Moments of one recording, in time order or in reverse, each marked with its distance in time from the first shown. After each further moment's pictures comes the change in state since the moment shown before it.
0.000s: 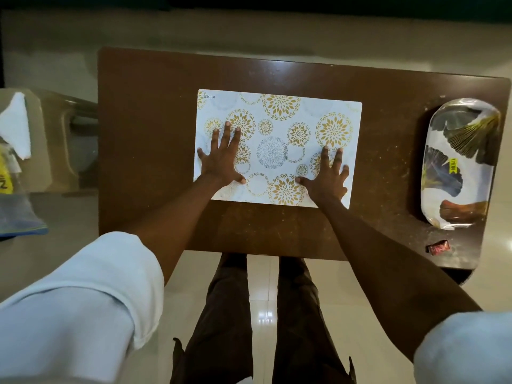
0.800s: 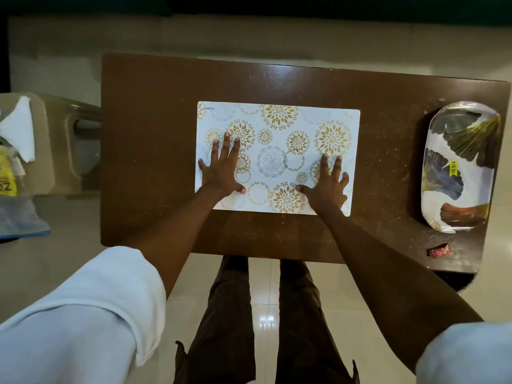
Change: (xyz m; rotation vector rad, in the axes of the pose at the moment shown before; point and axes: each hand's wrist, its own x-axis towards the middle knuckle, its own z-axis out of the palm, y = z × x) left_hand -0.013 0.001 0.014 -0.028 -0.006 -0.017; right_hand -0.008 0.009 0.007 -0.007 -0.005 -0.010
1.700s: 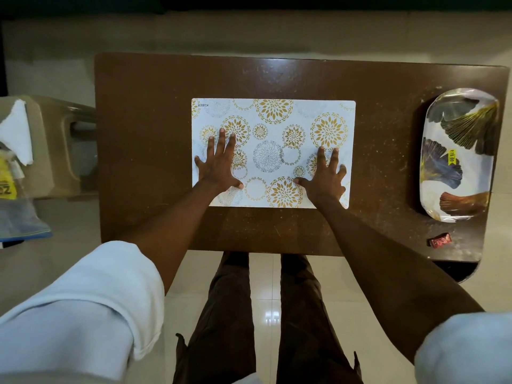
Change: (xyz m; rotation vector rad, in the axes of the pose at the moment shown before) left_hand 0.000 0.003 -0.004 -0.008 -0.019 -0.008; right_hand 0.001 -0.002 -0.007 -0.005 -0.016 0.011
